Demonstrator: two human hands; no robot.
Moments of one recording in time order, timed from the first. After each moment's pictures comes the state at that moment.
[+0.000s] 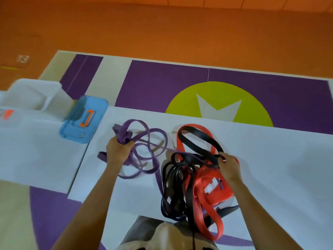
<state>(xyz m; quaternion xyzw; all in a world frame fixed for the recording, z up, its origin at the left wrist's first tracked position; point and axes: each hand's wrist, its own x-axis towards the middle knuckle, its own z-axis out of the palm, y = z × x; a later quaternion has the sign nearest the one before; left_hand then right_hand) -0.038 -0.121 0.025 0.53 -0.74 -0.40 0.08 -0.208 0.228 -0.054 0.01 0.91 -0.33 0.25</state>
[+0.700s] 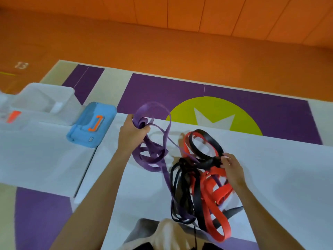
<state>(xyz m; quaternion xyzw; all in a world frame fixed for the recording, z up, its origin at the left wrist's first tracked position) -0.050 -0.144 0.105 0.43 -0.76 -0.48 0.12 -0.178 0.215 -0.029 0.03 0.88 -0.43 0.20</state>
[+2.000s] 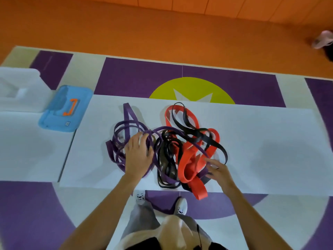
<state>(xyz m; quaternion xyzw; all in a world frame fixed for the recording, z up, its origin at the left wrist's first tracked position) 0.045 -0.016 -0.031 0.21 -0.95 -0.19 0.11 -0.056 0.308 -0.049 0.10 0.78 -0.53 0.31</state>
